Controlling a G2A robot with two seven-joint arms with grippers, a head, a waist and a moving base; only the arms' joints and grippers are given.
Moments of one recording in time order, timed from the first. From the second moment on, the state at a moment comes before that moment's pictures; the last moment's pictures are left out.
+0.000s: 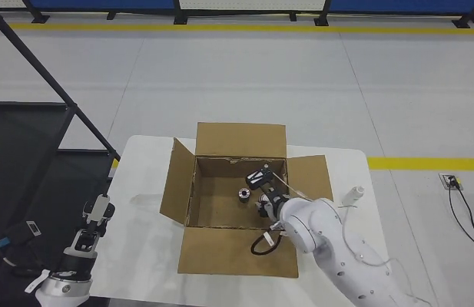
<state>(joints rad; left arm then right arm) 1.66 -1.40 -1.90 -2.18 0.20 -0.21 -0.30 -0.70 -1.28 0.84 -1.57 -1.14 0.14 1.09</state>
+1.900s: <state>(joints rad) 1.66 -1.40 -1.90 -2.18 0.20 -0.21 -0.30 -0.73 -1.21 1.53 -1.27 -1.24 -0.06 1.18</state>
